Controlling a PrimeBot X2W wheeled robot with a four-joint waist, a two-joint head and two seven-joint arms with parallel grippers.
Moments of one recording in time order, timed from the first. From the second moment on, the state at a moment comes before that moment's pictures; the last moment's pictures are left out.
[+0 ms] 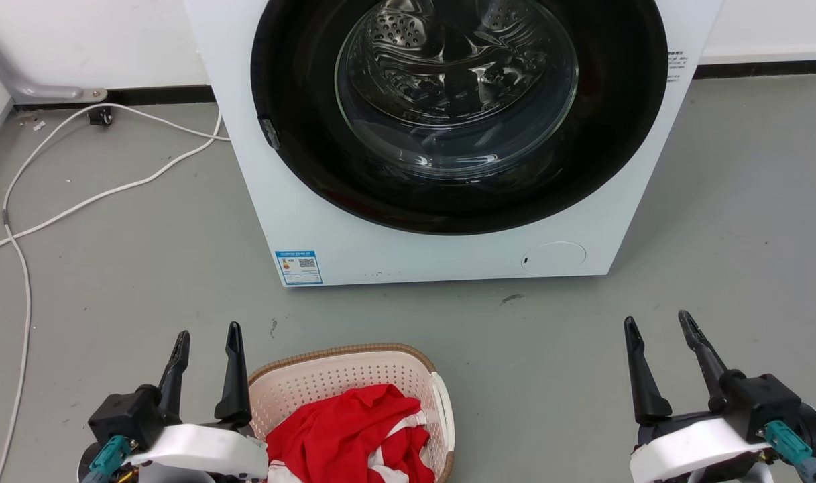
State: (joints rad) left arm 0.00 0.05 0.05 0.12 -0.30 -0.09 -0.20; right arm 0.02 -0.05 0.03 0.08 0.09 0.13 -0.20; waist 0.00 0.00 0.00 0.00
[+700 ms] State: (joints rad) left arm 0.02 0.05 0.05 0.11 -0.12 -0.08 -0.25; right arm 0.04 -0.05 0.03 0.05 -0.07 0.13 -0.25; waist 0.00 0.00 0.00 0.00
